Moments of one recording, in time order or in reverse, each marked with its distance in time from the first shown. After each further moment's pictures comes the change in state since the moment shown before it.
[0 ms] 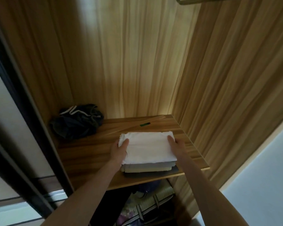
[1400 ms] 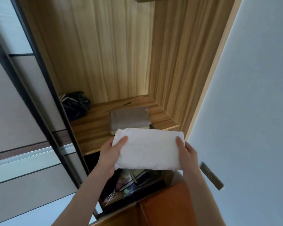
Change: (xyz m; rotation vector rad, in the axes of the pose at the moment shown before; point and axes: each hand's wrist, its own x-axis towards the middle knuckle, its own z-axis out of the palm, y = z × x) left_hand -0.300 -0.006 -0.068 -0.056 -0.266 0.002; right_hand -0.342 0.079 -0.101 0.516 0.284 0.026
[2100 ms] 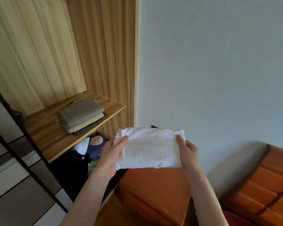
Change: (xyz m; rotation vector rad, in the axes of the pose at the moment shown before) left_hand -0.121 -0.027 -0.032 0.224 -0.586 -0.095; right_hand -0.253 0.037 -0.071 -0.007 0.553 -0.044
